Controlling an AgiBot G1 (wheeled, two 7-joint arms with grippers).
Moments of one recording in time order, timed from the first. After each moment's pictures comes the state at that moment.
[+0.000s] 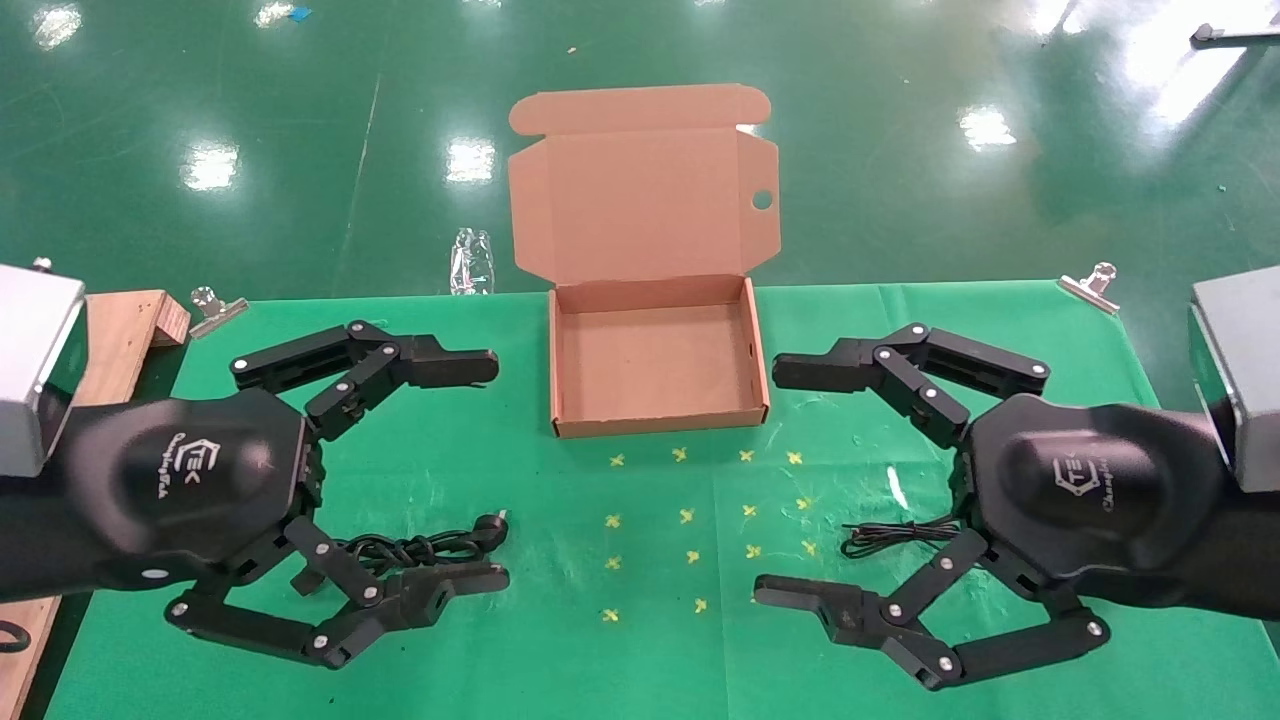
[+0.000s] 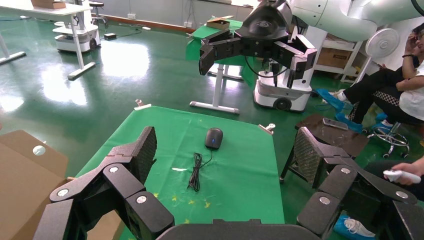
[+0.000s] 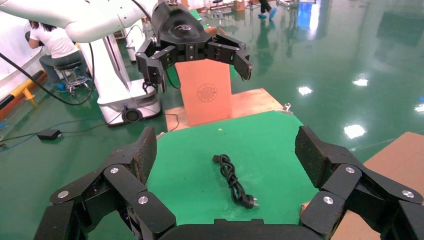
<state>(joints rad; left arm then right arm) -1.07 0.61 0.28 -1.28 0.73 1.49 -0.19 1.08 -0.61 -0.28 1.28 -0.73 -1.49 0.18</state>
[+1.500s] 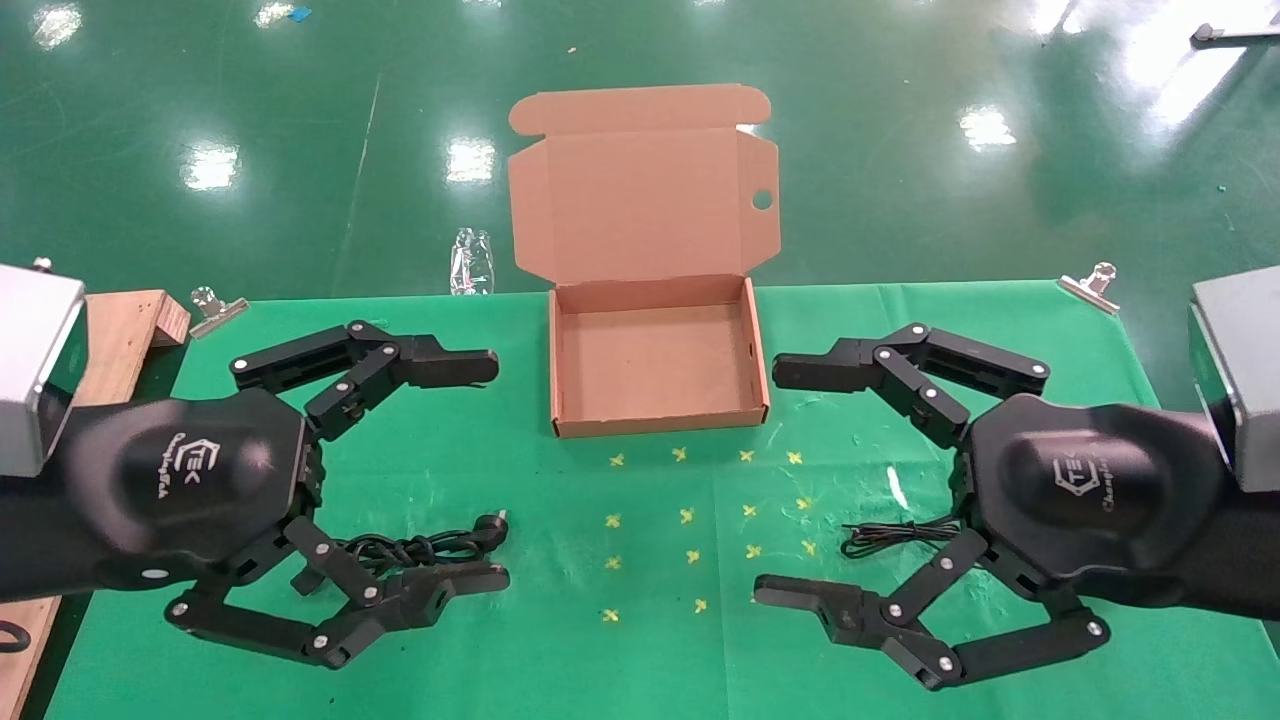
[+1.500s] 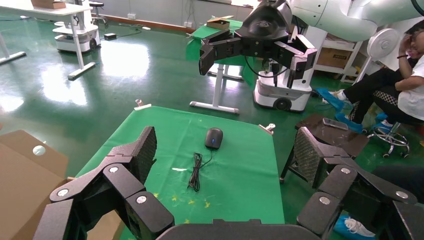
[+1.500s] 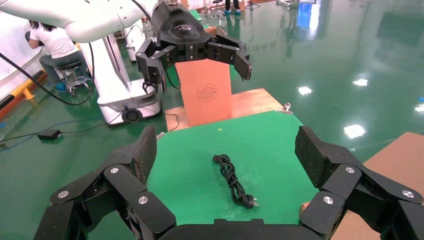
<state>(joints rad) -1.07 0.60 0.29 -1.28 0.77 1.49 -0.18 1.07 -0.61 -0.29 1.28 -0.74 -1.49 0.18</state>
